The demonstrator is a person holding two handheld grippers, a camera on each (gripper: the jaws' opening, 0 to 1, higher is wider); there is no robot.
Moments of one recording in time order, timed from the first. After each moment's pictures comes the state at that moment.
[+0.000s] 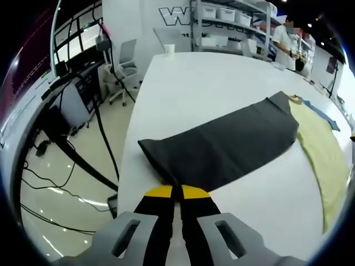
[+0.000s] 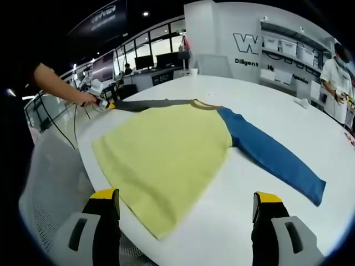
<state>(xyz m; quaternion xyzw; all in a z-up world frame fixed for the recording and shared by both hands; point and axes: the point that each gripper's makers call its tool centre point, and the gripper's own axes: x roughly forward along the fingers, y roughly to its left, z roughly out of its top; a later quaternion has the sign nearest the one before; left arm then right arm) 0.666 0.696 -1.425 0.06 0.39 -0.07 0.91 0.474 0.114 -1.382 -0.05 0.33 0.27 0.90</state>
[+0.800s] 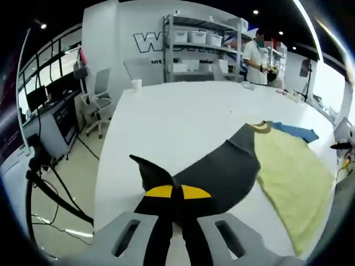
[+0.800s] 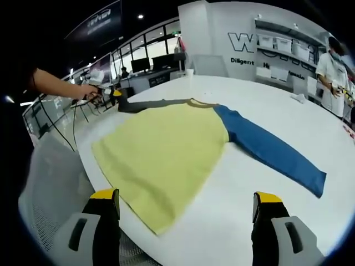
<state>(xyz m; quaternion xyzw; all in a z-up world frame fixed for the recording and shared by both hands) 0.718 0.604 -1.344 0.05 0.29 -0.19 0.94 0.470 0.107 -1.387 -0.04 0.33 0.26 0.91</state>
